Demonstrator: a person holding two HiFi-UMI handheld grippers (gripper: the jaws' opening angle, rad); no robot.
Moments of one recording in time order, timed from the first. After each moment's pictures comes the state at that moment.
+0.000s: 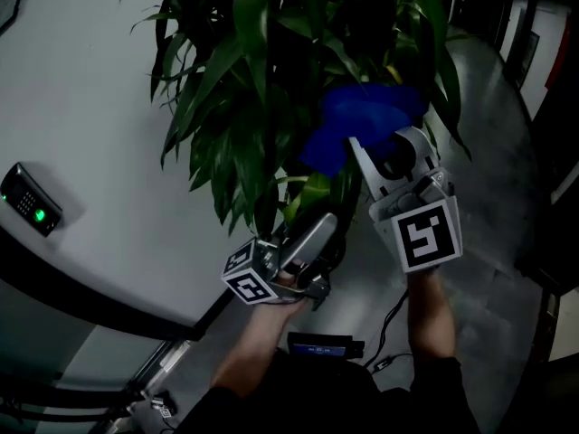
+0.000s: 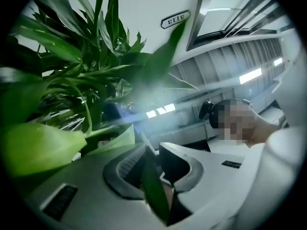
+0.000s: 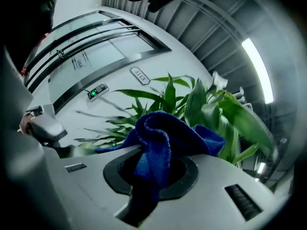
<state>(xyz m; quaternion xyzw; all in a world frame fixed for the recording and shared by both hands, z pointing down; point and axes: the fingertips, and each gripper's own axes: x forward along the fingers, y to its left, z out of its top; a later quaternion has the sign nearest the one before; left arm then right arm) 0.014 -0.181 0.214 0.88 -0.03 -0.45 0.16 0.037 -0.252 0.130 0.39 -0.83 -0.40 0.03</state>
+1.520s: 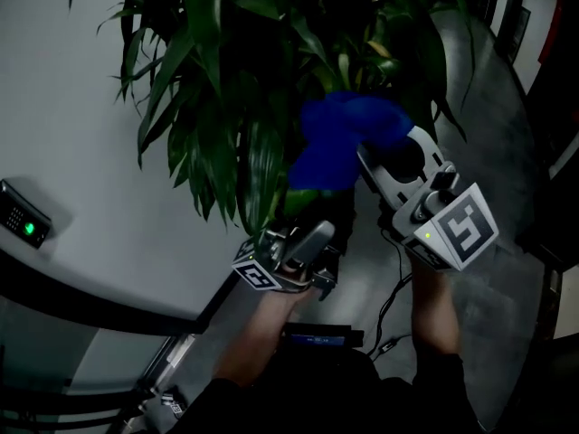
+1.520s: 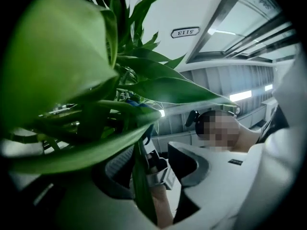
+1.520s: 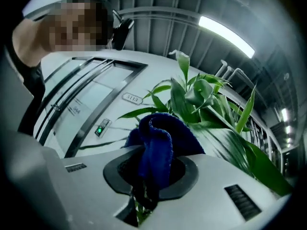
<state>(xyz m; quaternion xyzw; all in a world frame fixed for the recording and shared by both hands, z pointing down) 0.037 -0.187 0.229 0.85 0.08 -0.49 0.17 0.063 -0.234 0.138 0.29 -0.92 -0.25 -0.11</state>
